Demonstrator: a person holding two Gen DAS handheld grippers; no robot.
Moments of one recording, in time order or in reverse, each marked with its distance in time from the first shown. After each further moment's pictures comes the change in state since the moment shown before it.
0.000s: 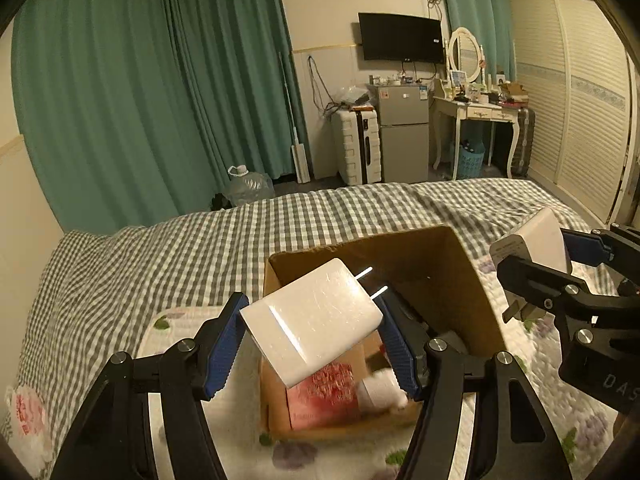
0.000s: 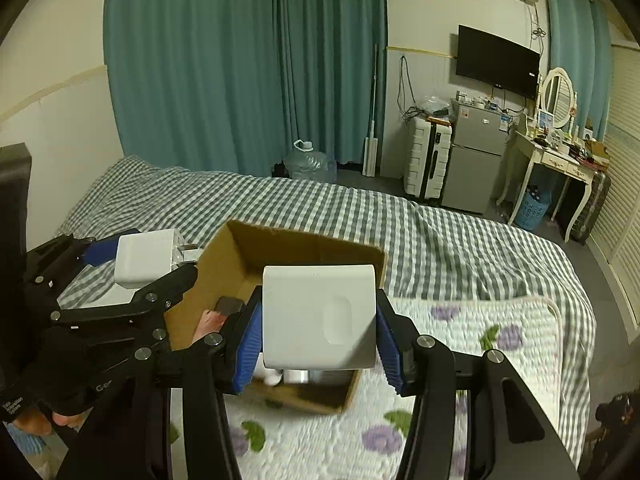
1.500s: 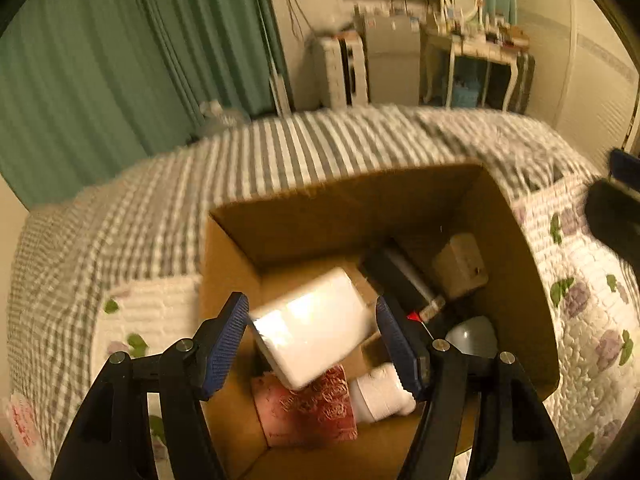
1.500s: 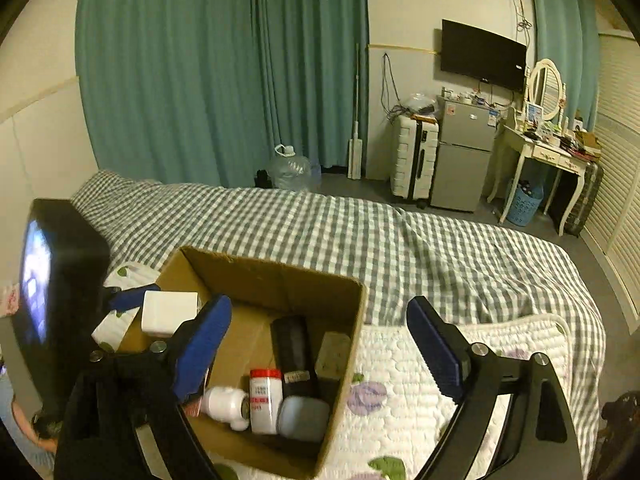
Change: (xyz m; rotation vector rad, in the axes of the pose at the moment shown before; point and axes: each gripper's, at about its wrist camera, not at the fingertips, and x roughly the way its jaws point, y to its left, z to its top) left arm 0.097 -0.016 -0.001 0.038 0.296 -0.053; right arm 0.034 -0.023 0.014 0.052 -0.005 -0.046
